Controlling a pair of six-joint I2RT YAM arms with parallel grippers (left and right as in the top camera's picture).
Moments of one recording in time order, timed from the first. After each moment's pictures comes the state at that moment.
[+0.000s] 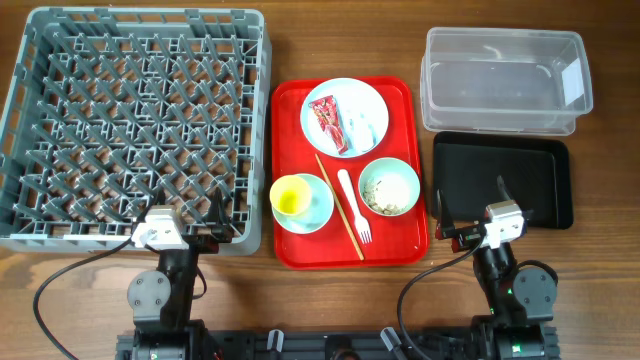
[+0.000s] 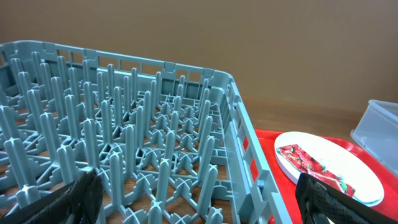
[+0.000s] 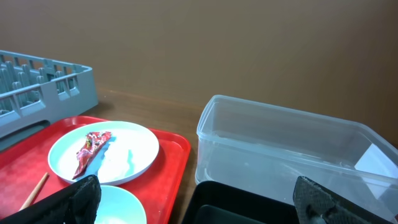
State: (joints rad) left arm 0.02 0.01 0.01 -0.07 0.06 -0.17; right arm 0.04 0.02 0.01 0.00 -0.14 -0.13
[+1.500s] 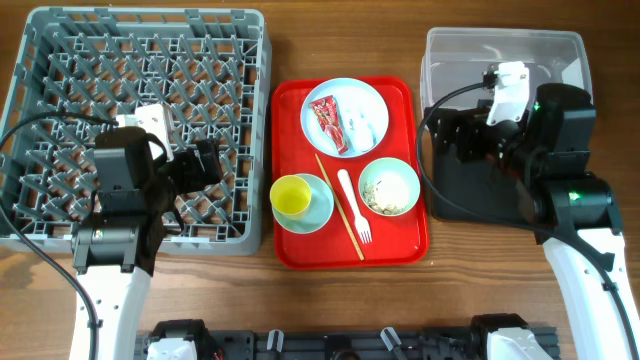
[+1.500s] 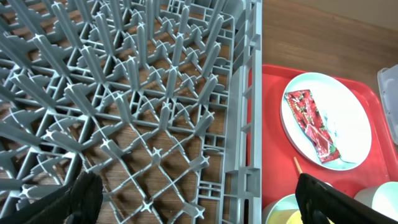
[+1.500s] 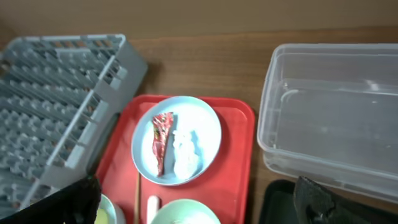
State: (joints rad) left arm 0.02 1.00 0.88 -0.61 0.10 -0.20; right arm 0.04 1.13 1.04 -0.52 -0.34 0.10
